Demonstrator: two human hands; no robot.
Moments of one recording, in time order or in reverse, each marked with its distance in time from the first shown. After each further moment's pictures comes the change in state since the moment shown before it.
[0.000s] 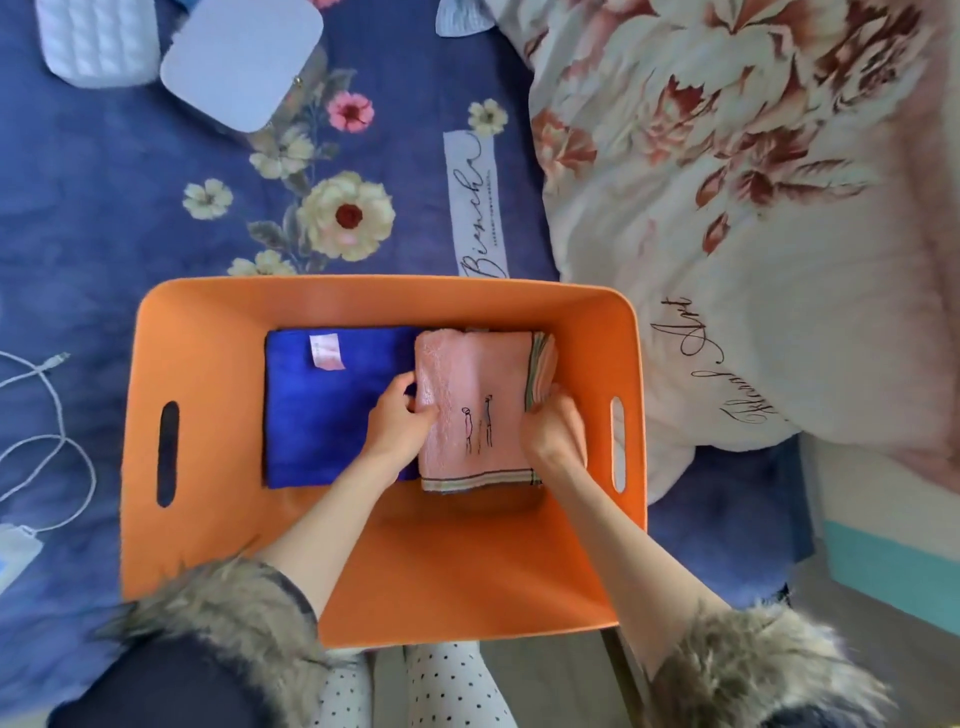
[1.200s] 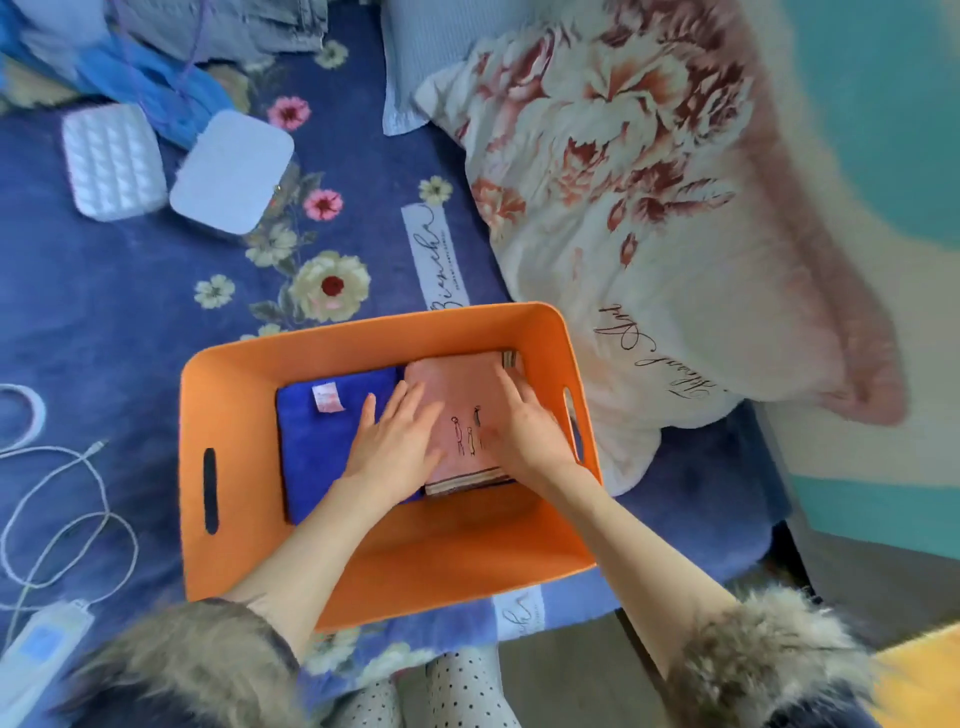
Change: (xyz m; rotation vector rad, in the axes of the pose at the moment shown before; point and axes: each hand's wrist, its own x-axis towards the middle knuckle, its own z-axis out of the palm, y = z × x) left_hand -0.059 0.040 -0.032 1.163 -0.104 0.634; right_hand -0.053 0.000 -0.039 -0.134 -0.040 -0.455
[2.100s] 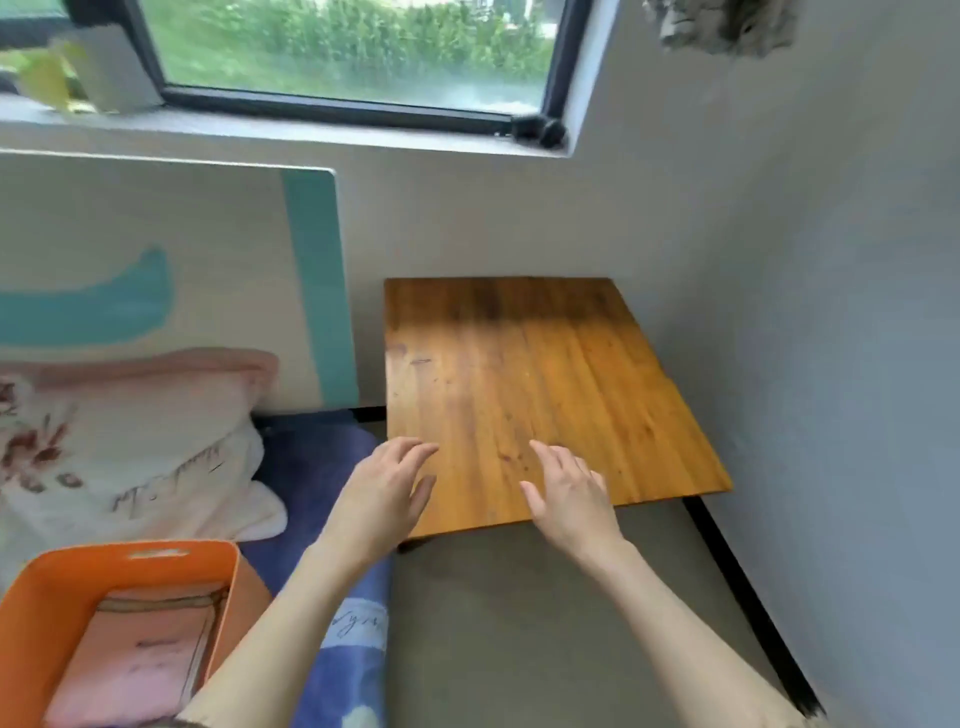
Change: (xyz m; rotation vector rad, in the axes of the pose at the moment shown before) left_hand -0.287 0.251 -0.028 0.192 -0.025 1.516; right_hand -0.530 0.003 0.092 0.293 0.932 1.148
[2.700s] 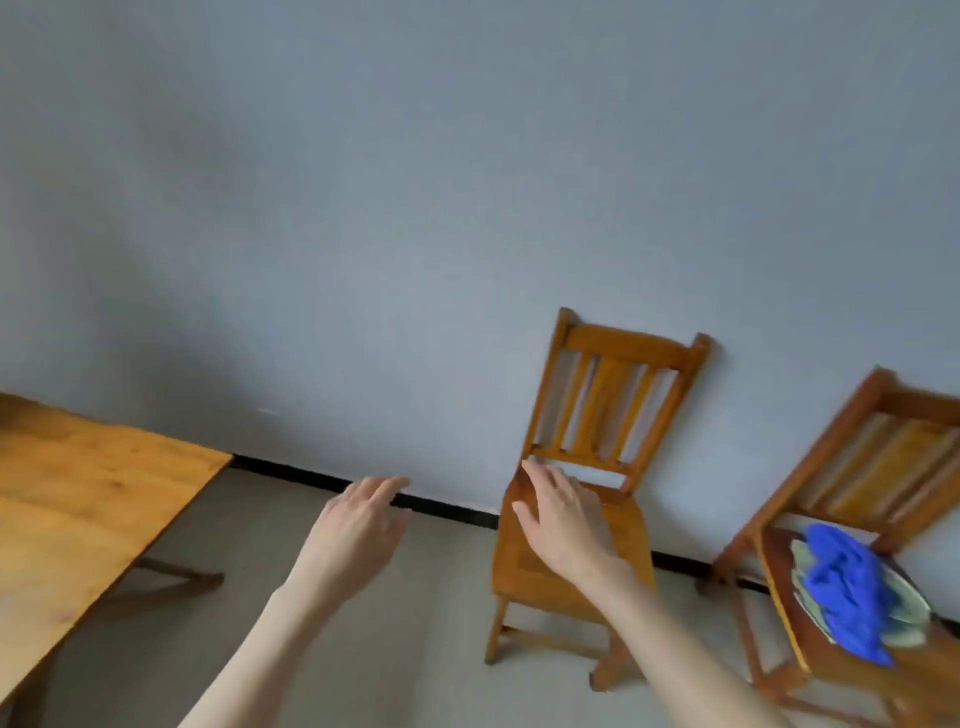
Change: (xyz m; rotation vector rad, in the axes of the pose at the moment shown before) left_hand -0.139 0.457 0.147 -0.122 -0.365 0.954; right_hand -0.497 0.258 -0.077 0.000 0.403 1.028
